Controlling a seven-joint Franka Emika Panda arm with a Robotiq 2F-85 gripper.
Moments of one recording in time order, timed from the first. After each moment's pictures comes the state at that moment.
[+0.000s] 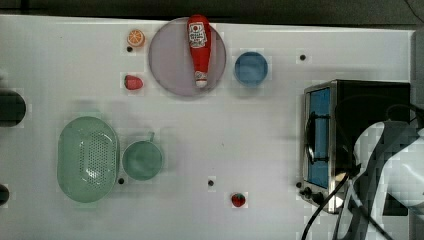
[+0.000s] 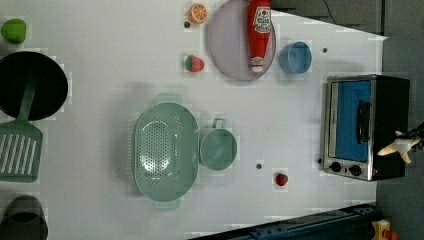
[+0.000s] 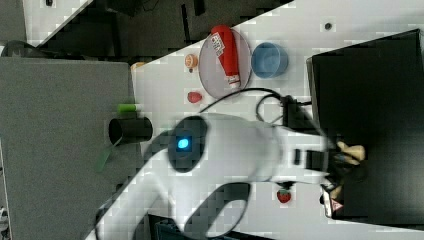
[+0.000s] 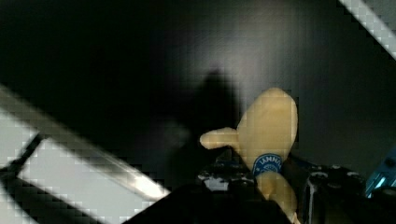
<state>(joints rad) -0.19 0.28 -0.54 -1.87 -0.04 0.42 -0.55</state>
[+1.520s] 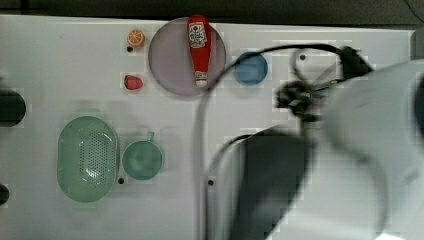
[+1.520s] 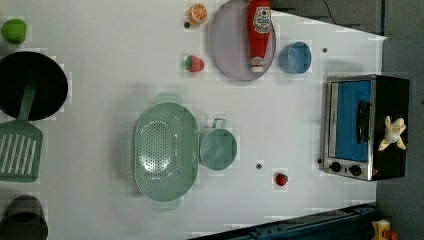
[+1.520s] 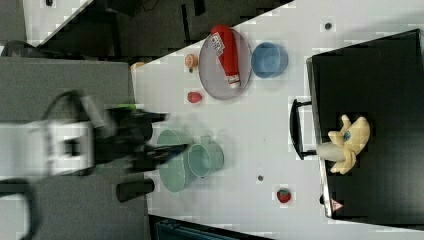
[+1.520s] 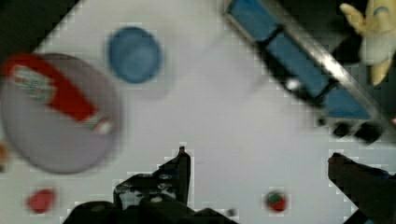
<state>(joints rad) -0.05 -0.12 -0.19 -1.79 -0.04 0.14 -0.19</state>
